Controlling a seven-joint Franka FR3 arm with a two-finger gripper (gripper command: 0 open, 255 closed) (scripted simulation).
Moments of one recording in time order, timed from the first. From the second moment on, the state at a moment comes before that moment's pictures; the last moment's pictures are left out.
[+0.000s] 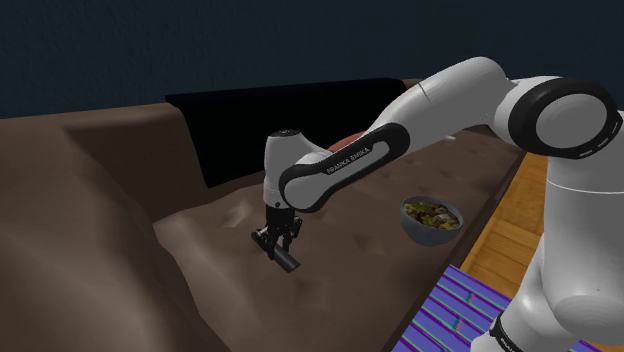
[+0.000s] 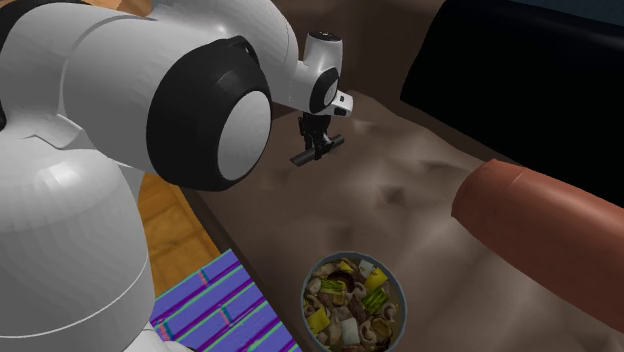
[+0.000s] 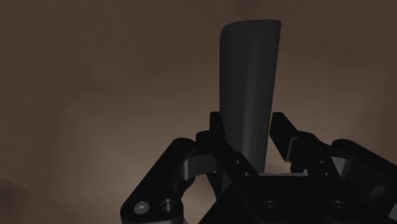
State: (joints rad) arm 0.17 0.34 0.29 -1.94 -0.02 2.27 0.54
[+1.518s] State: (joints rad) arm 0.16 0.24 0.30 -1.85 0.01 2.08 0.53
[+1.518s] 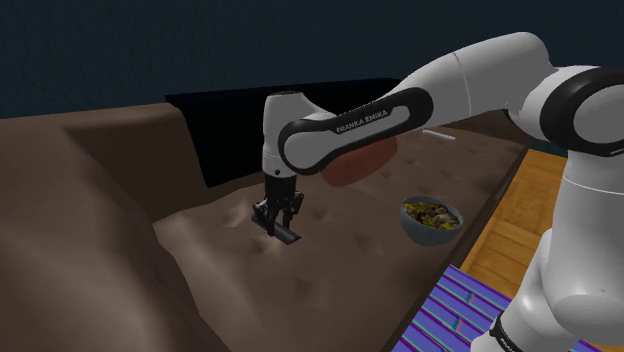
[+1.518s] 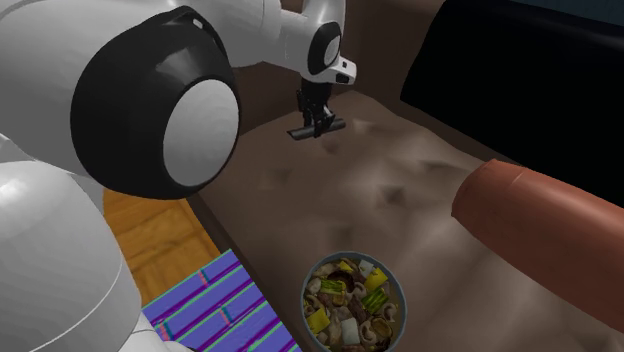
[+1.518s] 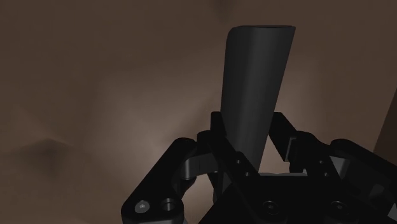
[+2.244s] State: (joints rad) arm 0.16 0.20 0.31 -1.75 0.02 1.94 0.53
